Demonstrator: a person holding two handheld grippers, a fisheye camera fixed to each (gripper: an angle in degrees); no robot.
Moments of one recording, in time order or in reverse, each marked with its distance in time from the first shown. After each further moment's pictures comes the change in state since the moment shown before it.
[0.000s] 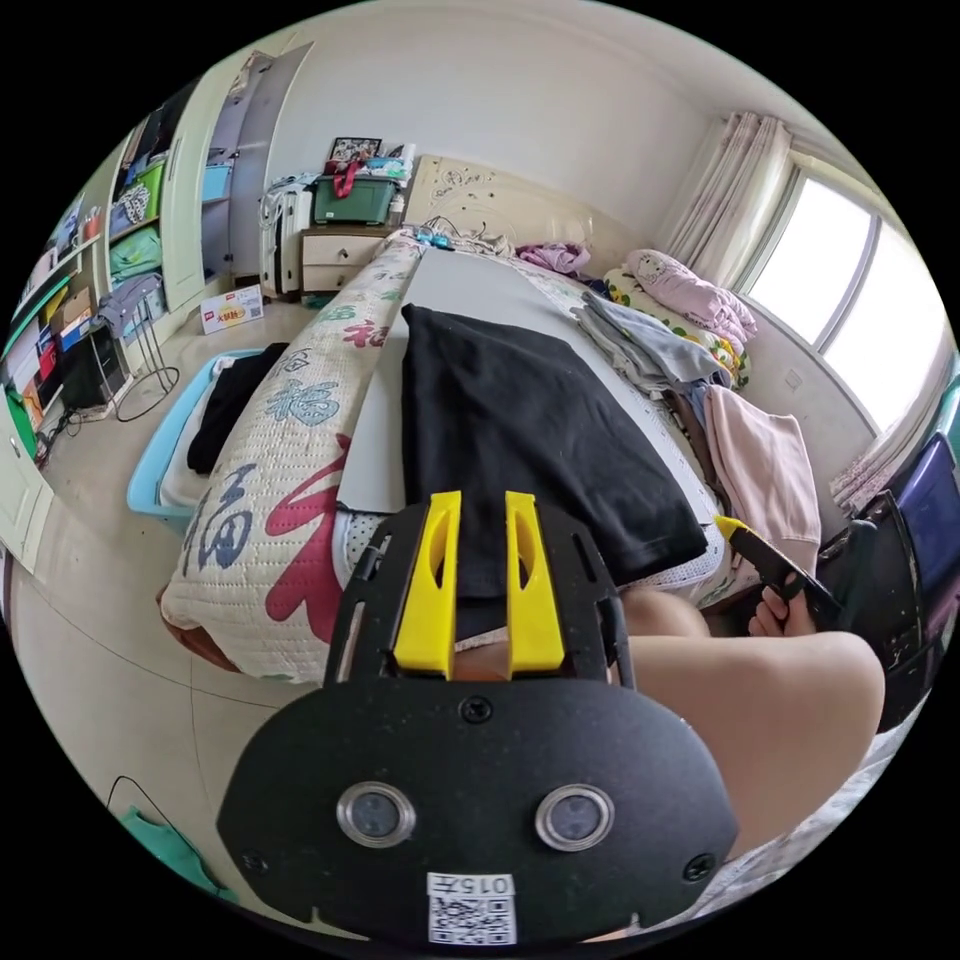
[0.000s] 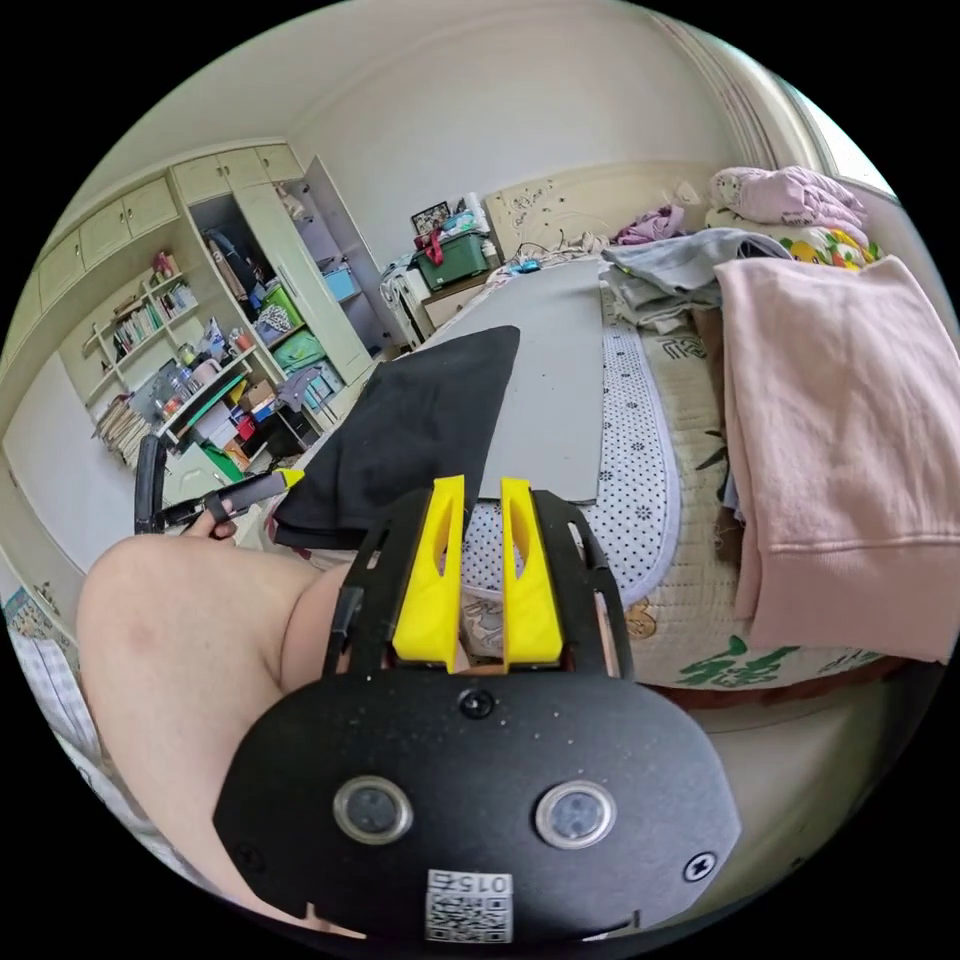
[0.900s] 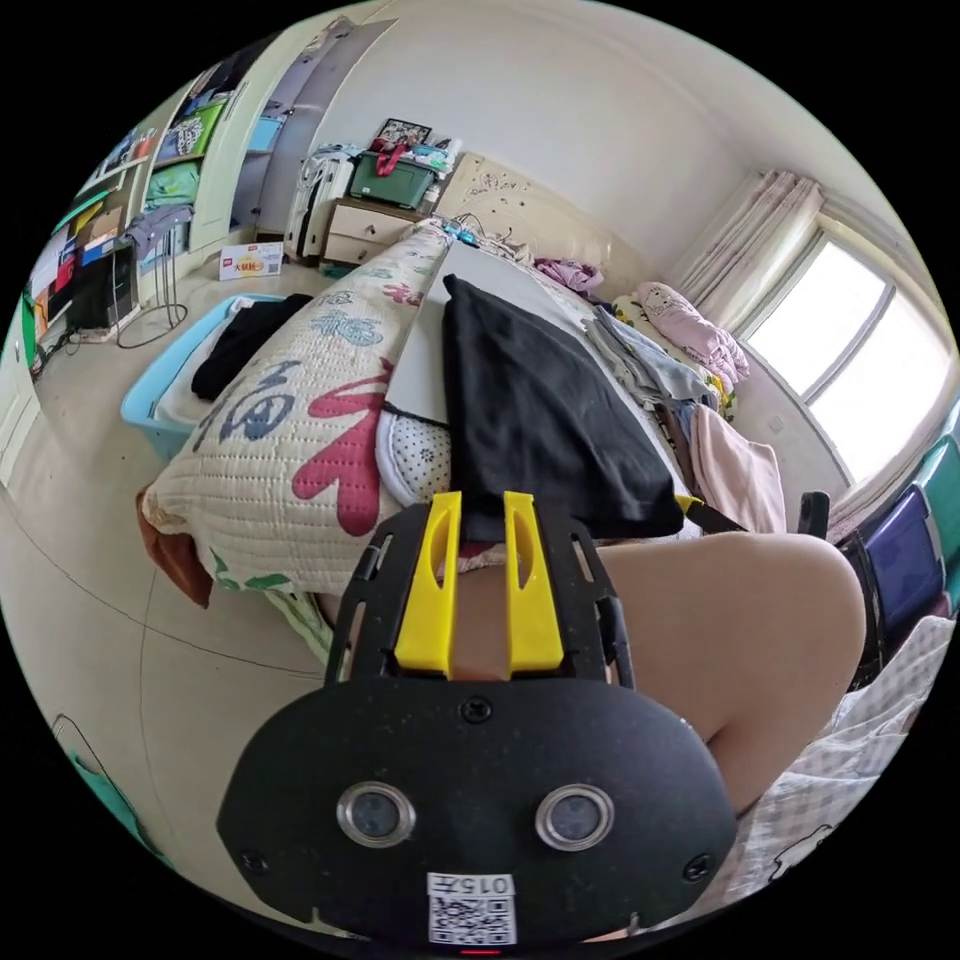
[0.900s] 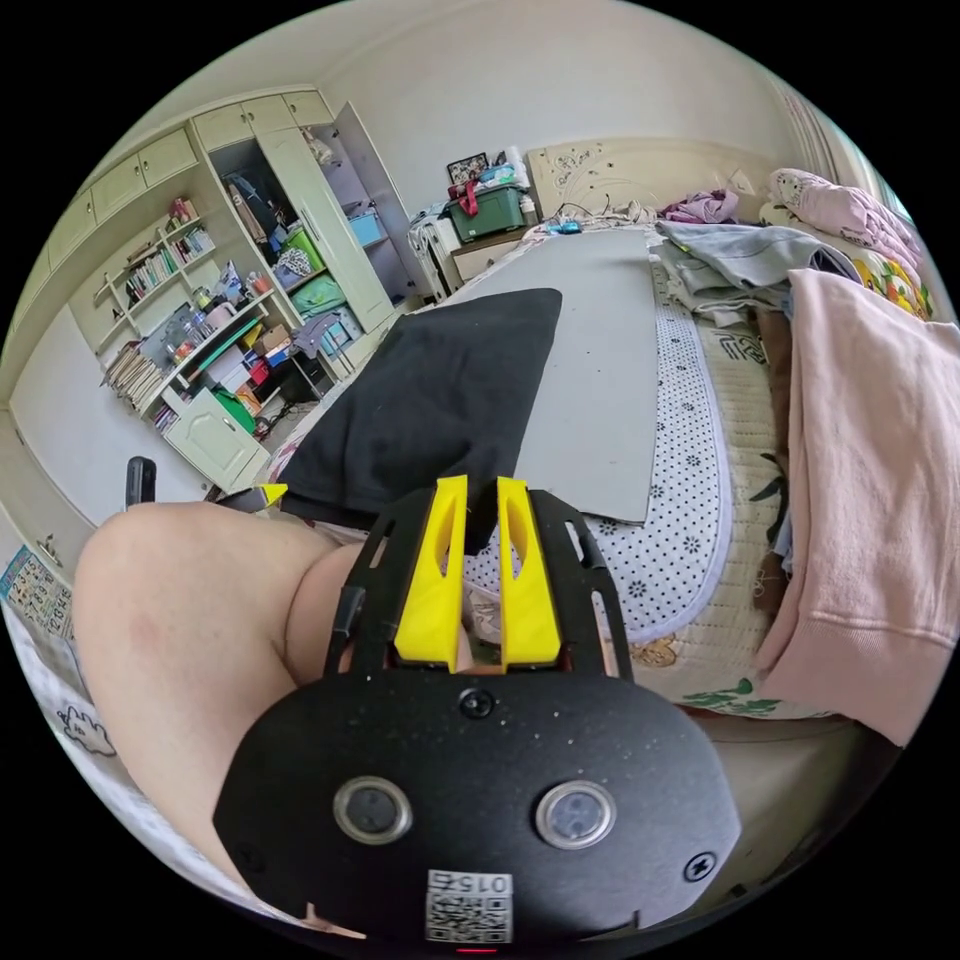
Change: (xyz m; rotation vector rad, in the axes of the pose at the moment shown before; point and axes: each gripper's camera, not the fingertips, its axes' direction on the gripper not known) left arm -0.045 0.053 -0.050 0.015 0.094 -0.154; right arm 0.015 -0.037 0.000 -0.144 -0.029 -0.108
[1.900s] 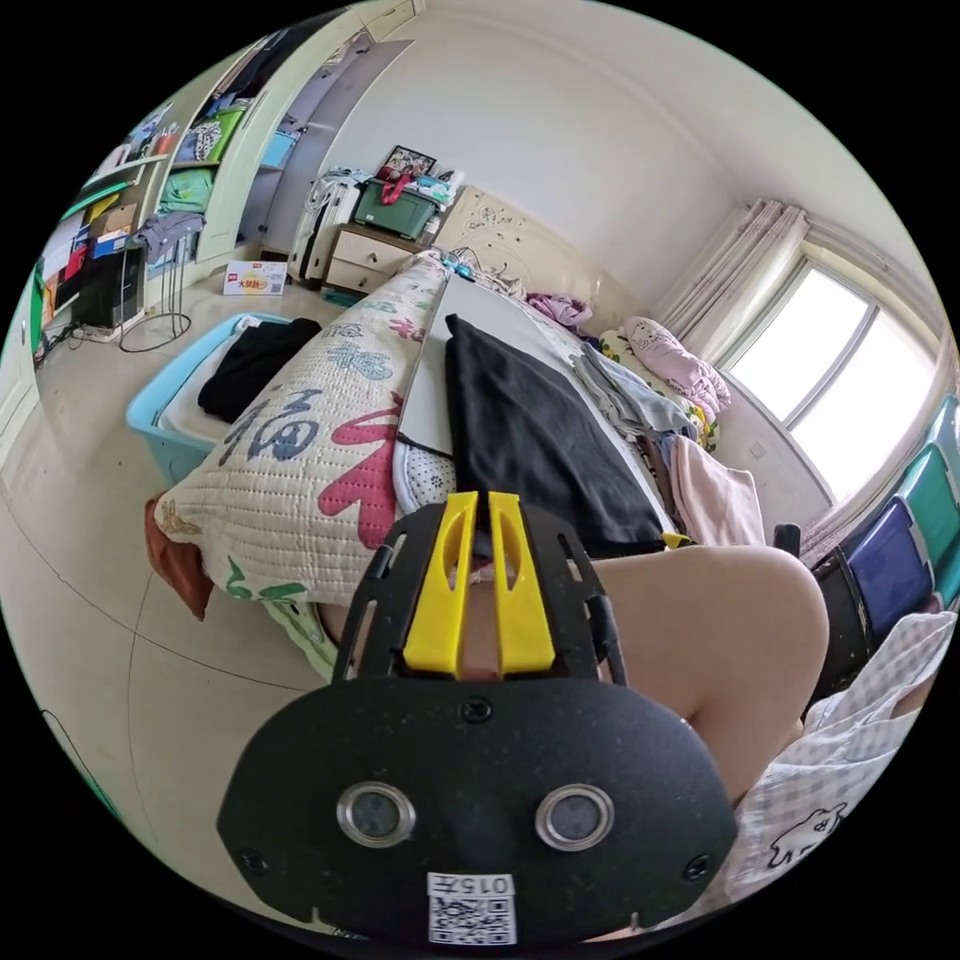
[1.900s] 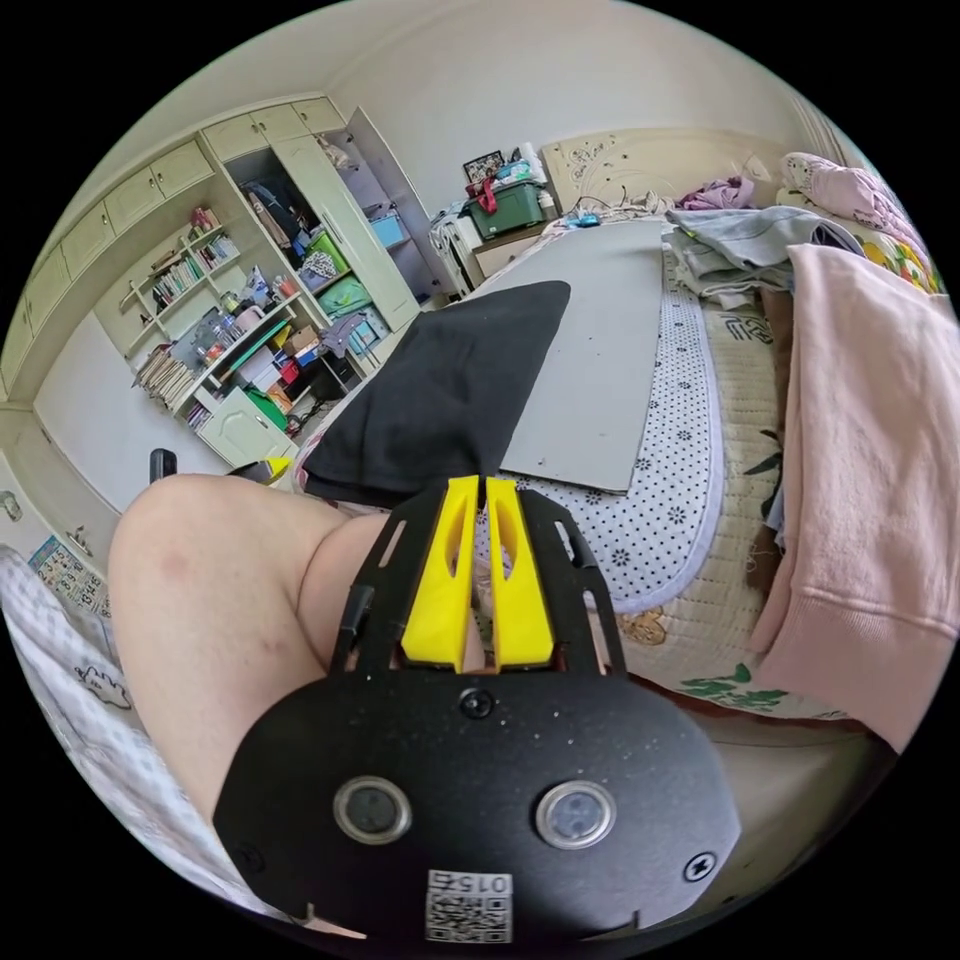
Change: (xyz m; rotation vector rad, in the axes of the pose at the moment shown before) left arm -0.014 0.001 -0.048 0.096 0.044 -0.016; right arm 0.032 0.012 -0.041 -0.020 -0.109 -0.005
